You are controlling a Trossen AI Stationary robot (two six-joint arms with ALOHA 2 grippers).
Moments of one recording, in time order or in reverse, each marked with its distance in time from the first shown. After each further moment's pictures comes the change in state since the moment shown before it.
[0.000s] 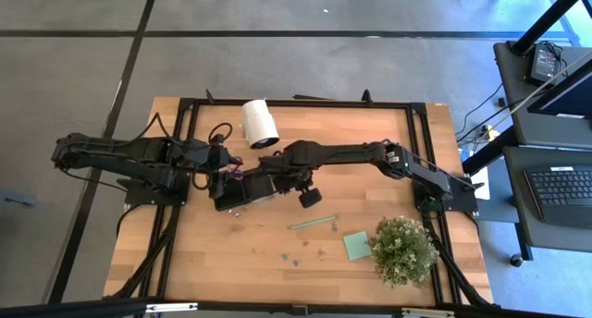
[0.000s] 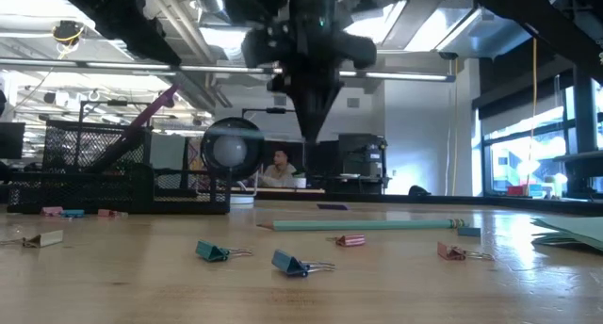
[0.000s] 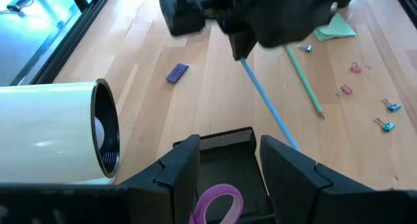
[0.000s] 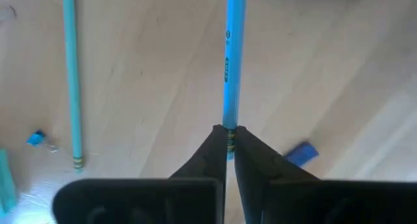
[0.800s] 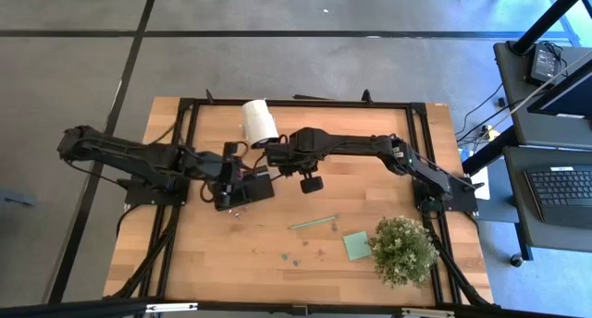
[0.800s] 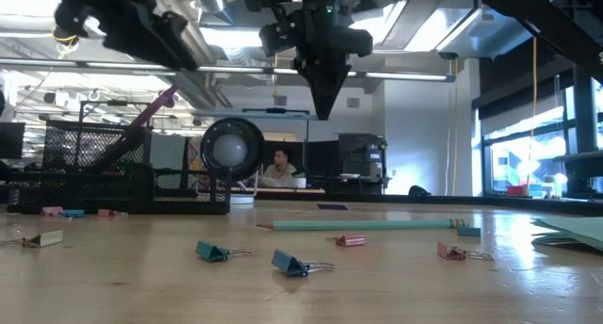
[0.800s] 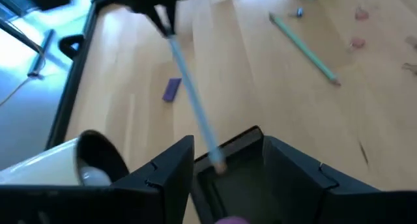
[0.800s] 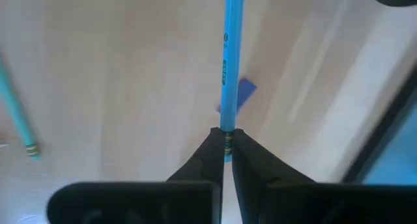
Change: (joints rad) left arm -0.100 0.167 0.002 0.111 -0.103 0.288; right arm -0.033 -0.045 0.048 -0.115 0.184 0.159
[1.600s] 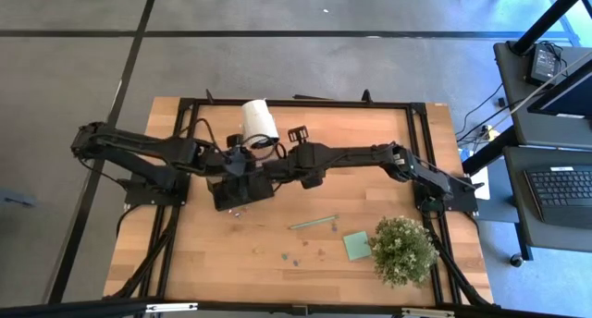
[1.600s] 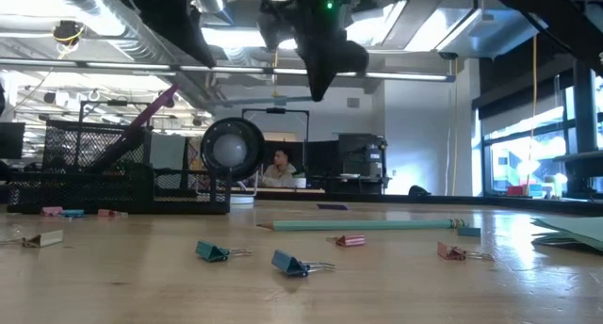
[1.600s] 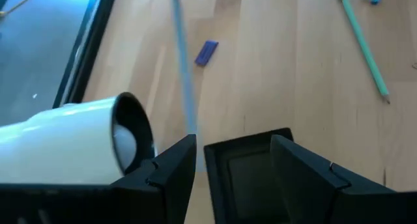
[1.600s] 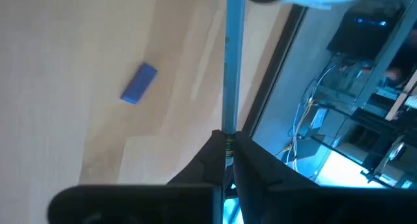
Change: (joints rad) left arm 0.011 0.256 0.337 -0.318 -0.122 -0.301; right arm 0.094 -0.002 0.000 0.001 0.455 0.027
